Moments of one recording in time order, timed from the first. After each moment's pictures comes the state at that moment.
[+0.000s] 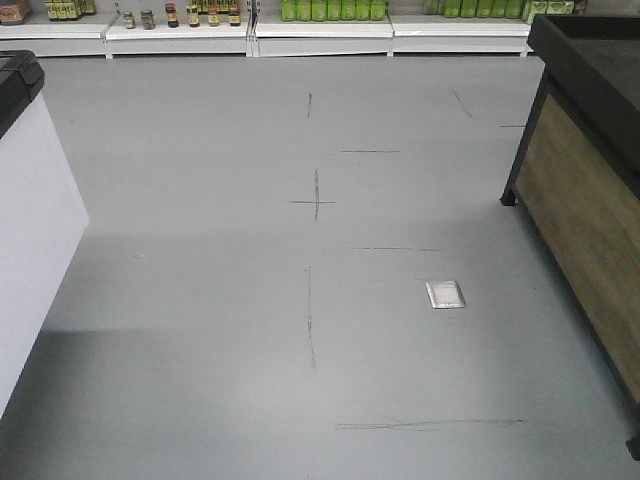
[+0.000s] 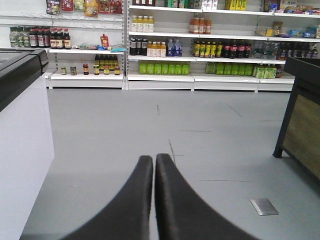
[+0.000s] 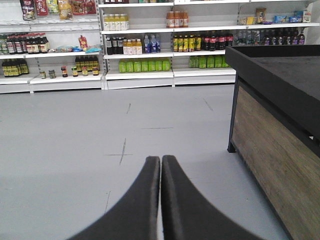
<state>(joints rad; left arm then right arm) -0.08 -0.01 0.03 0.14 0.14 -0.23 -0.04 -0.01 0.03 0.00 0.14 -0.01</state>
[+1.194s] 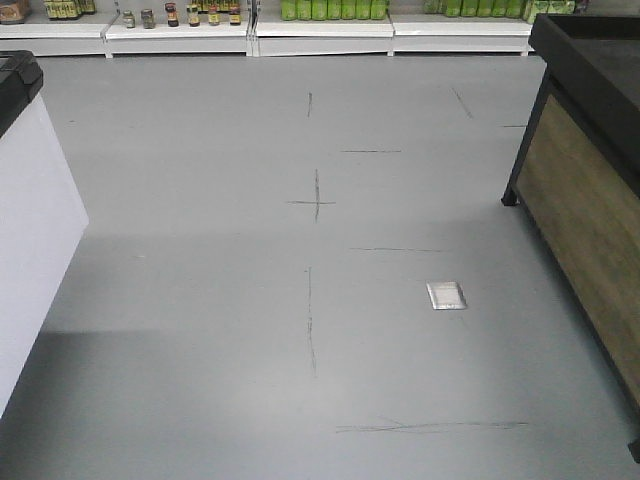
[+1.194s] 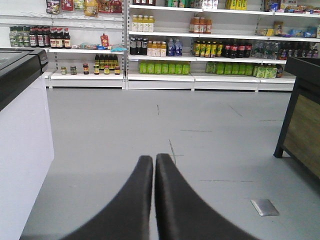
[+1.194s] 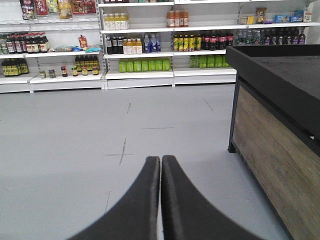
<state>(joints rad) -0.08 -0.01 0.03 0.14 0.14 -0.23 -0.04 -0.01 0.03 0.00 0.14 -0.01</state>
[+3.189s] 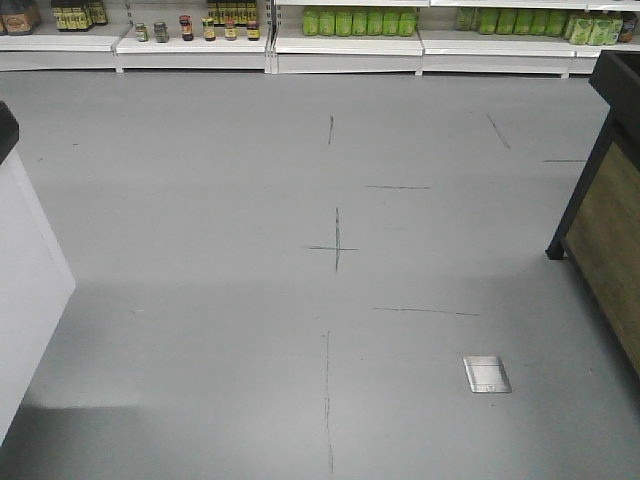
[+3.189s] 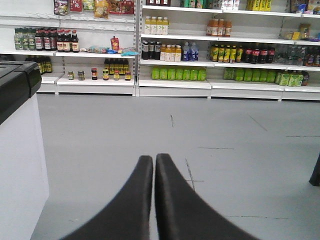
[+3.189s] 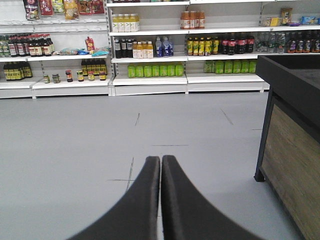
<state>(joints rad) -0.08 -0.01 0.03 0.14 0.14 -0.23 -0.04 -0.01 0.03 0.00 0.14 -0.01</state>
